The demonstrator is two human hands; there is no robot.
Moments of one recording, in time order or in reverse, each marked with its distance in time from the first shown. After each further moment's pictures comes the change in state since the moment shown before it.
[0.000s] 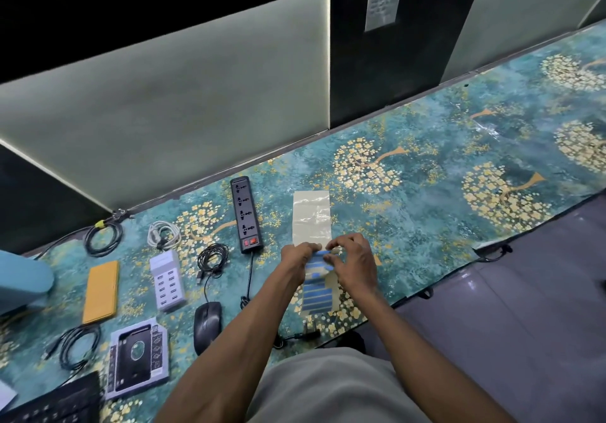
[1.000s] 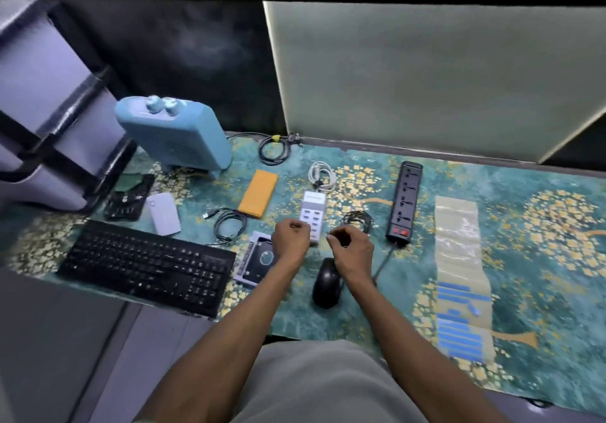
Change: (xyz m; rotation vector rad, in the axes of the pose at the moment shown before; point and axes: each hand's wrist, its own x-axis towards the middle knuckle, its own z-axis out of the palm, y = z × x) left_hand -0.006 -0.061 -0.294 -0.047 0.705 0.235; right_hand -0.066 -0.187 0.206 0.222 -0.390 -0.226
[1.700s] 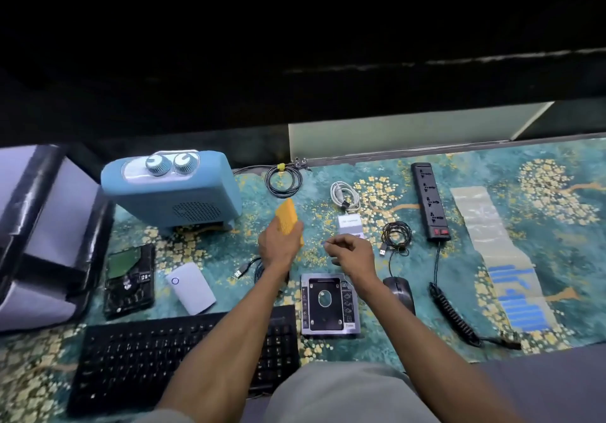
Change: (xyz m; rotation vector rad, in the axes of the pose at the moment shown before) left_hand 0.167 -0.004 -0.098 0.235 -0.235 0.191; right_hand 0.016 -0.087 0.128 0.379 0.097 0.382
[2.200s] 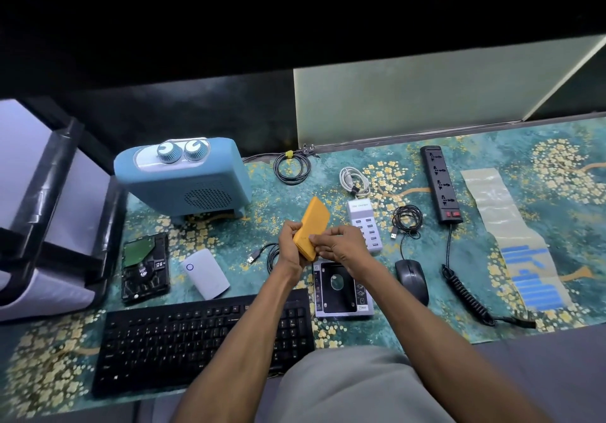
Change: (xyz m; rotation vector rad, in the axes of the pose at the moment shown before) left_hand -0.026 -0.031 -0.003 -0.915 -0.460 -0.328; right_hand -0.013 -0.009 0.035 0.144 -0.165 0.222
